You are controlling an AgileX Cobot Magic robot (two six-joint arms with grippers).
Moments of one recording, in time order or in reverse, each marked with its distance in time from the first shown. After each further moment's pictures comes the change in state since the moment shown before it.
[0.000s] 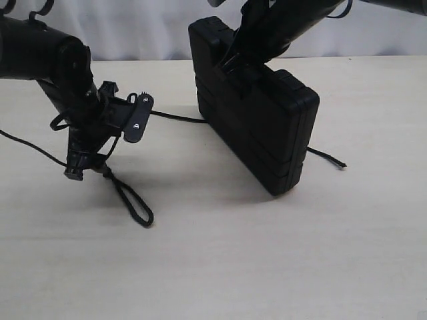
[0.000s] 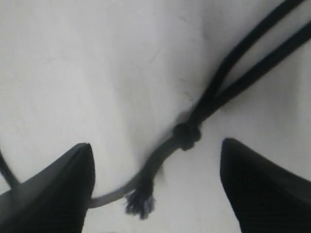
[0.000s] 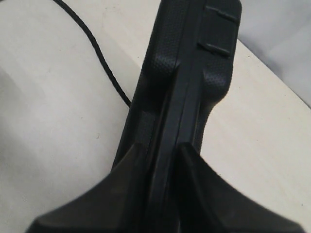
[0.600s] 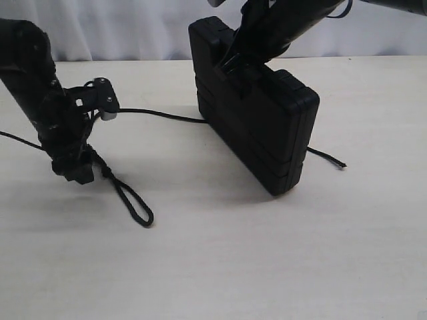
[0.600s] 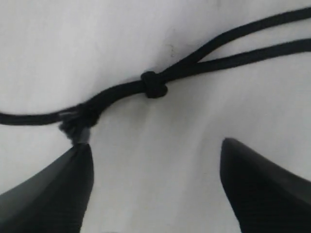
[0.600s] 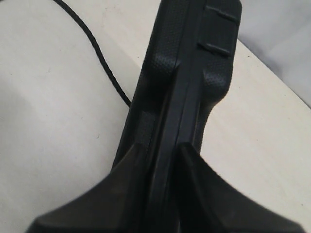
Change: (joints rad) left arm 0.143 -0.010 0.002 -0.168 0.148 -0.334; right arm 0.000 0.000 0.000 0.000 0.000 0.000
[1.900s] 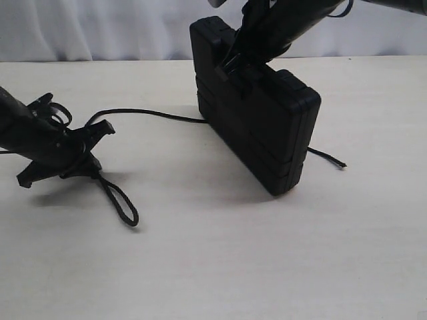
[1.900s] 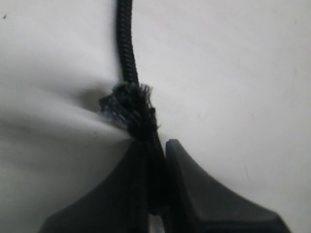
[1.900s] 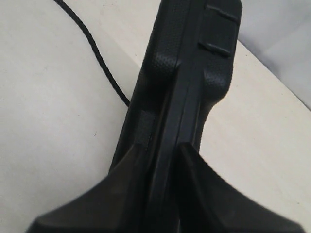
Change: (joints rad) left arm 0.093 -0.002 0.322 -0.782 -0.578 -0.816; right arm 0.000 0.000 -0.002 -0.012 0.006 0.000
